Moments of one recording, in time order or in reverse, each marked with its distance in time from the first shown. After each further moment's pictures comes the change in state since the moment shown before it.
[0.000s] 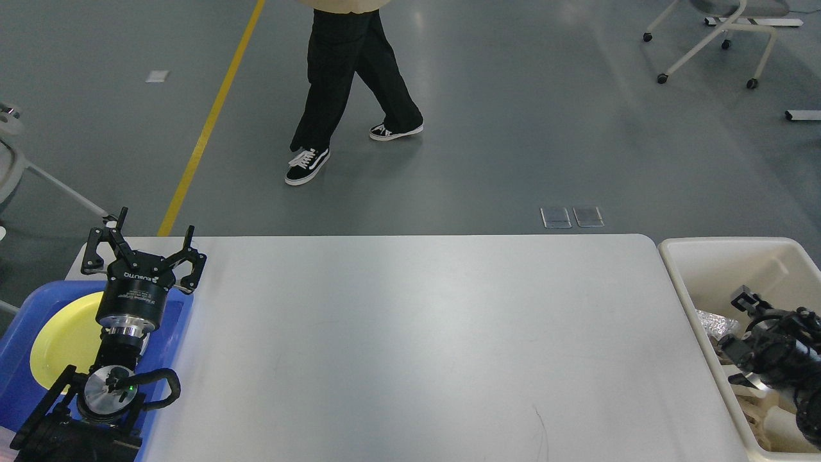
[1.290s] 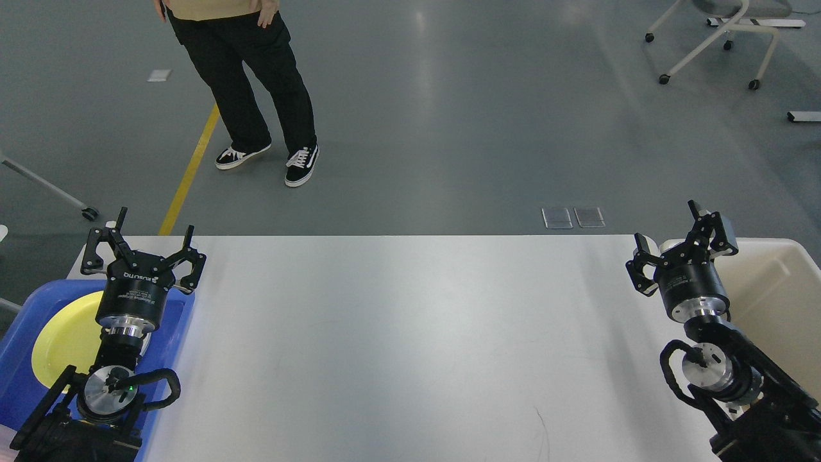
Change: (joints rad) left arm 0.000 0.000 0.000 0.000 0.000 -0.001 -0.002; right arm -0.551 0.080 1.846 0.668 -0.354 0.375 0.641
